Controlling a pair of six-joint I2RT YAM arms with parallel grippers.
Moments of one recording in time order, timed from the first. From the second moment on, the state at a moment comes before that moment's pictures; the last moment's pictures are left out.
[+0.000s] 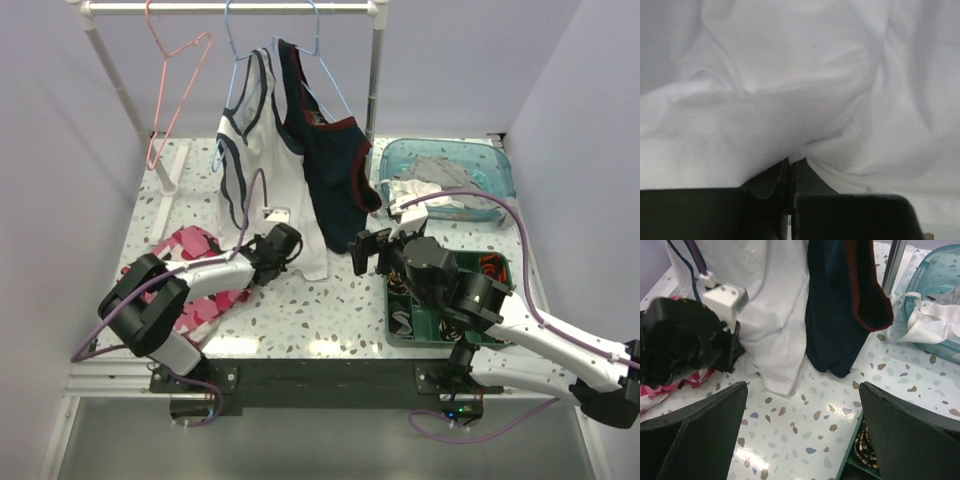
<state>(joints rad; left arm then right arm) -0.70 1.56 0.75 -0.14 -0.55 -0.46 1.05 0.88 0.91 -0.34 0.58 0.33</state>
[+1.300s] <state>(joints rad) -0.49 1.85 1.18 0.03 -0.50 -0.33 1.05 0.94 0.96 -0.34 0.58 0.32</state>
